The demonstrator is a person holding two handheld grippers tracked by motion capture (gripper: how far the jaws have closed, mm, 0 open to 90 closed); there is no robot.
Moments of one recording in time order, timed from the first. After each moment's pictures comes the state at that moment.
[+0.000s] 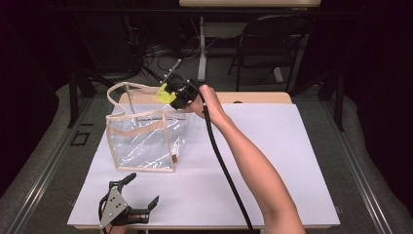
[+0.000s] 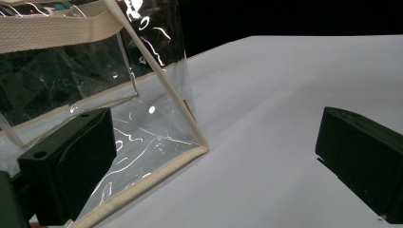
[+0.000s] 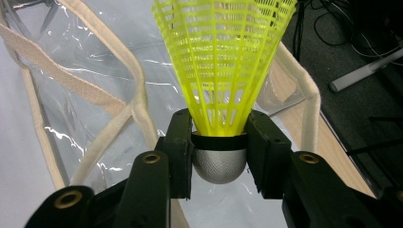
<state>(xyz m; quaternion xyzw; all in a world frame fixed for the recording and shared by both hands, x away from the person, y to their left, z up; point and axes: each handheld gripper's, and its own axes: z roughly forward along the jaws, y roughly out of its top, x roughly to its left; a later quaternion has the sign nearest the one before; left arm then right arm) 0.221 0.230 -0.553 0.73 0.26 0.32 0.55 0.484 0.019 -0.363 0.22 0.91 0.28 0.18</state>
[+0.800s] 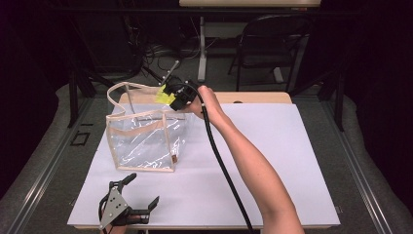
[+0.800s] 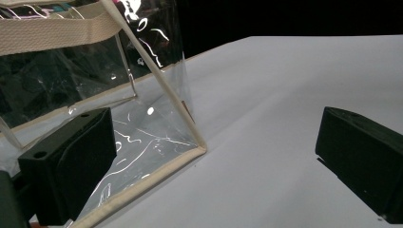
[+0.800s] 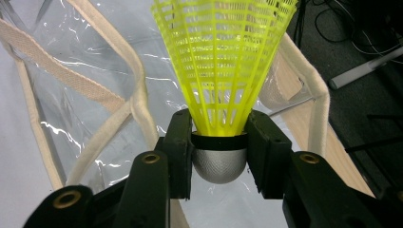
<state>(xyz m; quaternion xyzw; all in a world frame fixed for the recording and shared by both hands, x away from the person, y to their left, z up) 0.220 0.230 -0.552 0.73 0.26 0.32 0.55 0.485 0.023 -0.367 0.22 0.92 0.27 0.19</state>
